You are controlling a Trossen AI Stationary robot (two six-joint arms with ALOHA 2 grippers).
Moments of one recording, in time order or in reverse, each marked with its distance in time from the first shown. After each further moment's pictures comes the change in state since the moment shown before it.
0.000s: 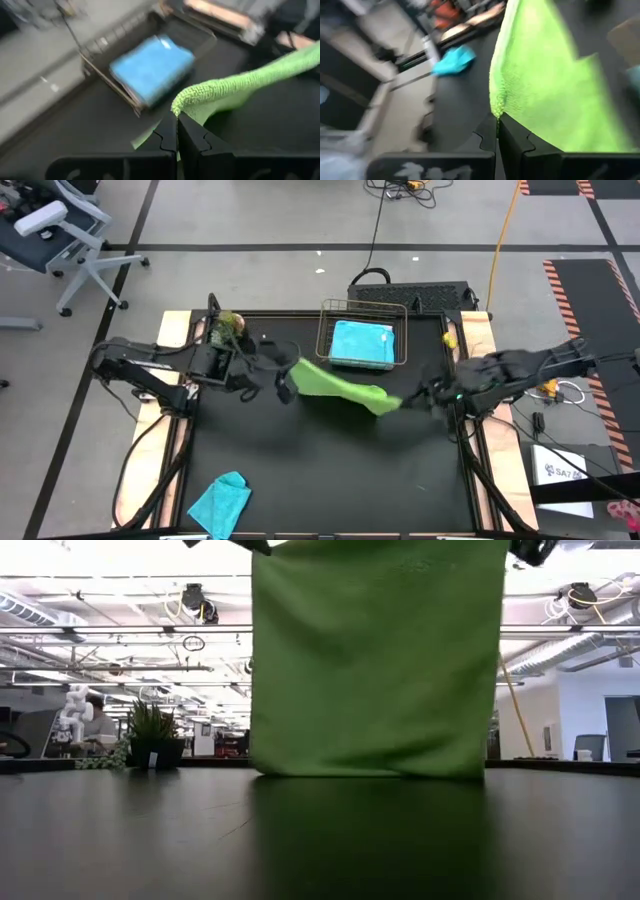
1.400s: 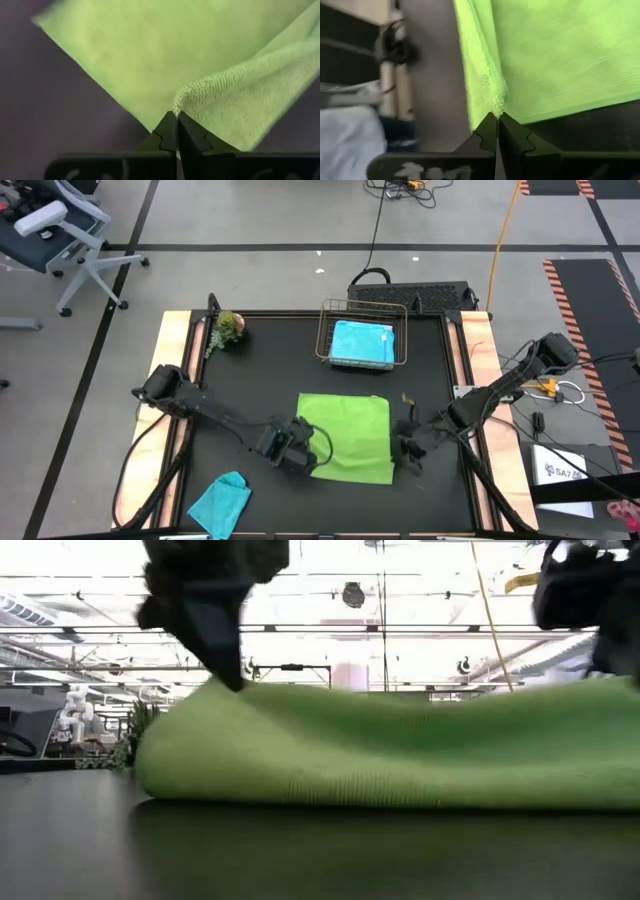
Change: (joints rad) left arm -0.285 0.500 0.001 -0.070 0.245 -0.519; right arm 0.265 0.367 -0.467 0.546 -0.093 0.455
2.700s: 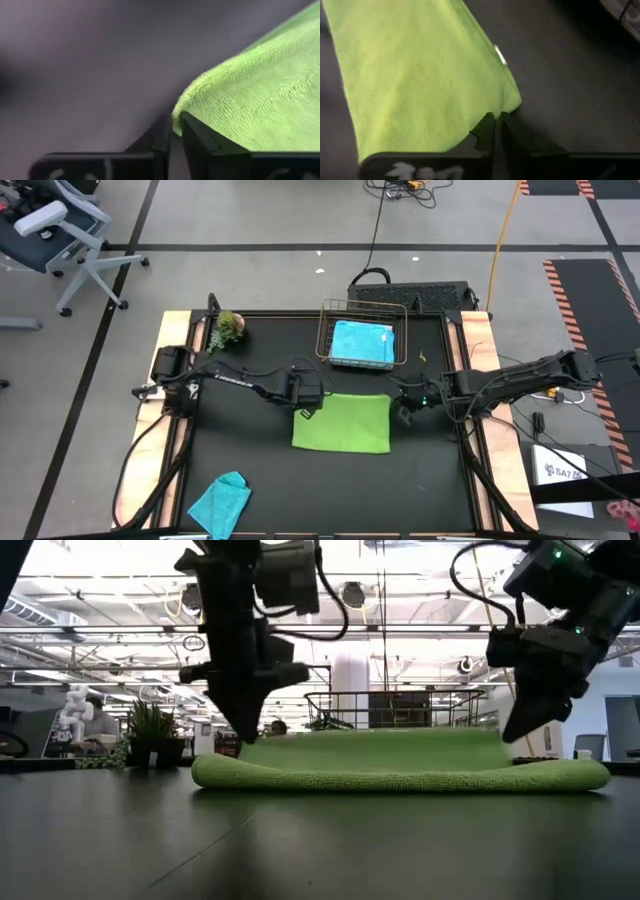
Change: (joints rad) left arm 0.396 -0.018 -0.162 0.035 -0.027 0.160; right arm -0.517 -0.217 -0.095 -0.277 0.133 -0.391
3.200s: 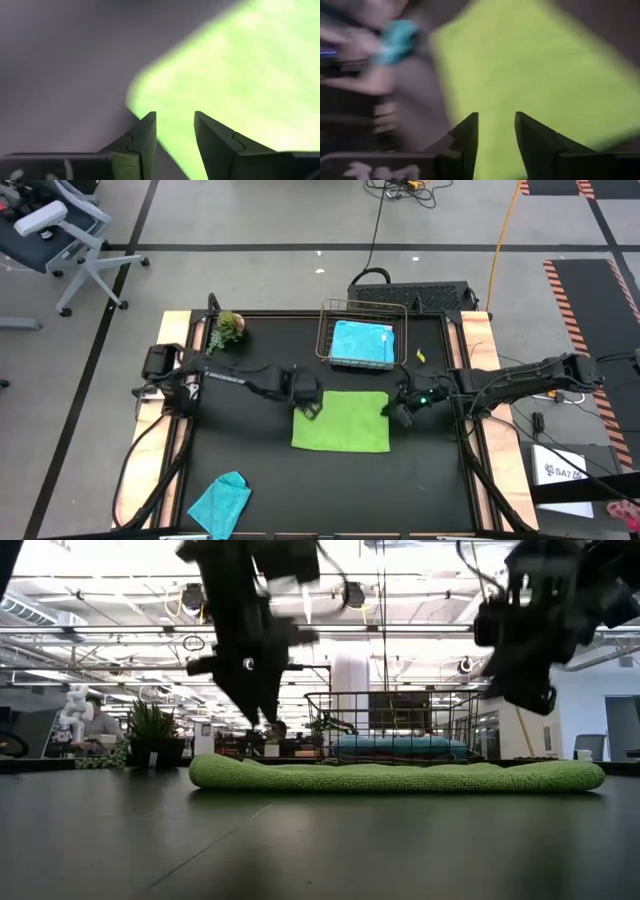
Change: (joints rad) left arm -0.002 -0.069 0.004 0.065 0.123 0.015; right arm -0.035 -0.036 -0.015 0.279 -0.302 0.157
